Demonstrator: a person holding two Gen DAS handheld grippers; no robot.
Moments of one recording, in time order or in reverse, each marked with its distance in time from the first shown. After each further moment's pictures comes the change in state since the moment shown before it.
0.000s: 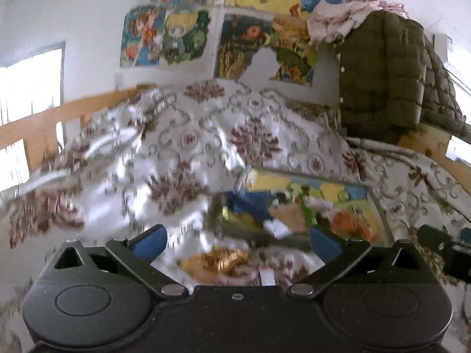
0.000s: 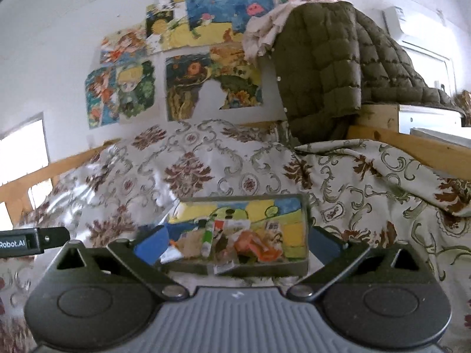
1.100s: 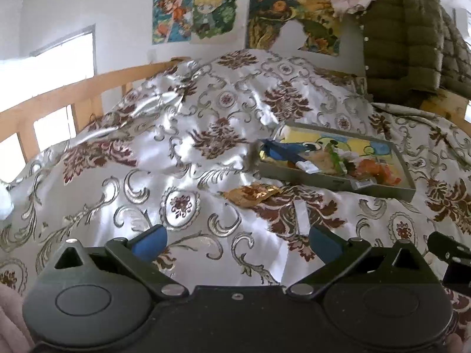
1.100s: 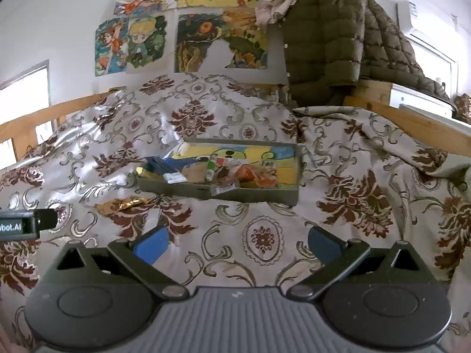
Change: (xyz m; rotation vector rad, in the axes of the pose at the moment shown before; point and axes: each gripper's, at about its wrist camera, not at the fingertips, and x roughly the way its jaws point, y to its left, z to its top) left arm -0.056 0.007 -0.060 0.015 0.096 0.161; right arm -0.058 0.025 -0.054 -0.096 0.154 -0.043
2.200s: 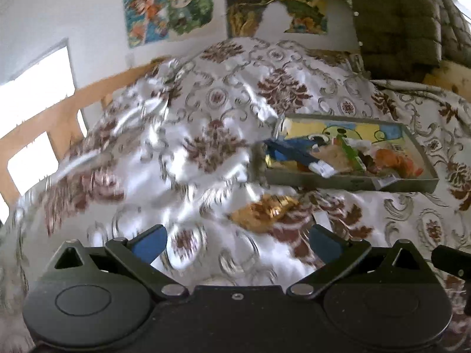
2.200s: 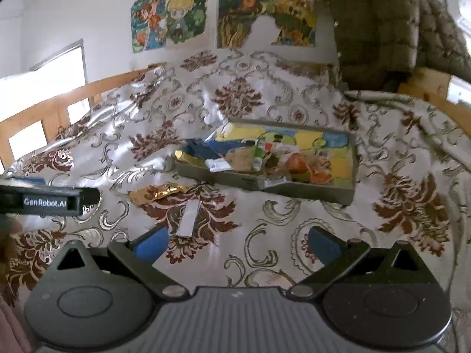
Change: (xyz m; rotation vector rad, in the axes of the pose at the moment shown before) left arm 0.066 0.005 0.048 0.169 0.028 -0.009; right arm 0.051 0.017 0.027 -0.057 0.122 0.192
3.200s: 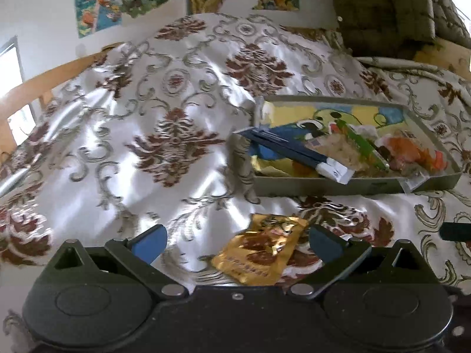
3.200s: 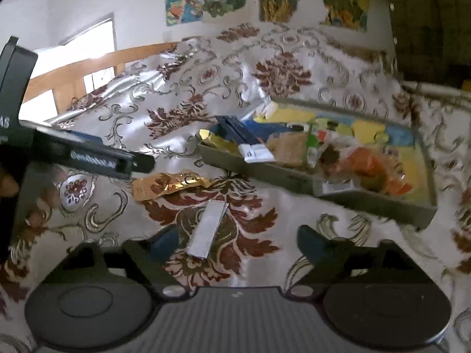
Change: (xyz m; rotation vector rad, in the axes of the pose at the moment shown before) left arm 0.135 0.003 0.022 0.072 0.059 -0.165; right arm 0.114 0.019 0.009 -0.080 0.063 0.134
